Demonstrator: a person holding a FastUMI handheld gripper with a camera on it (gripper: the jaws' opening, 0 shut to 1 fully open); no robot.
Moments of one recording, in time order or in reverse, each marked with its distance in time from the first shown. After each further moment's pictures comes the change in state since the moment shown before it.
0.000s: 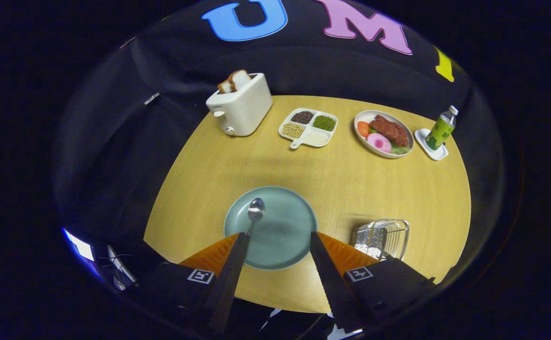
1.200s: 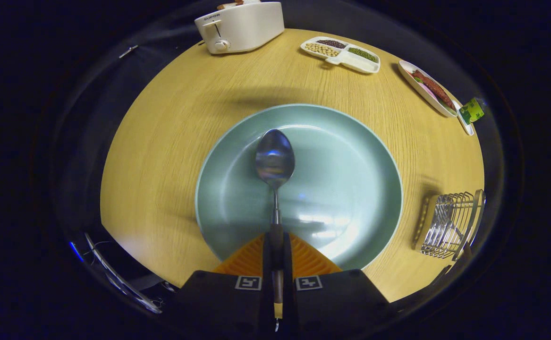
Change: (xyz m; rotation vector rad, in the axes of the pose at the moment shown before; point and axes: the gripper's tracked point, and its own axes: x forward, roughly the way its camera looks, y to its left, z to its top) arm 0.141 0.018 -0.092 -0.016 0.296 -0.130
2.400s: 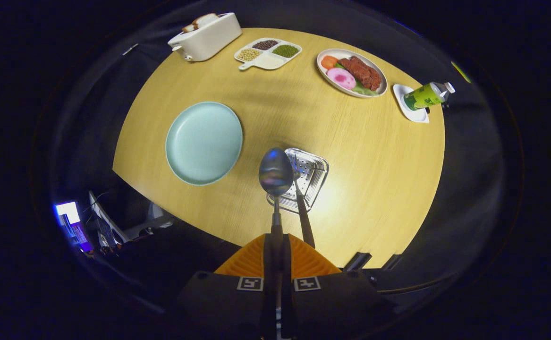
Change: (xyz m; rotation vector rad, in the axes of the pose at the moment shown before) arm -0.197 -0.219 -0.041 -0.108 0.297 -0.039
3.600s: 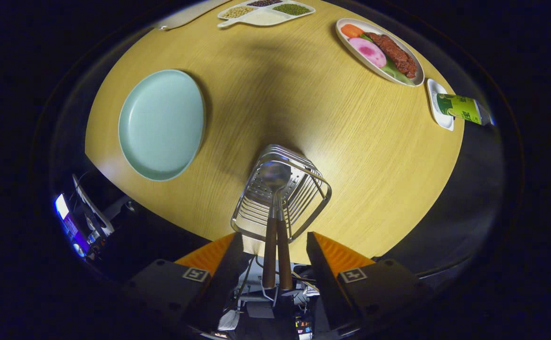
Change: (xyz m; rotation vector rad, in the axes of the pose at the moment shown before) arm 0.062 -0.021 0.034 -0.092 0.217 -0.045
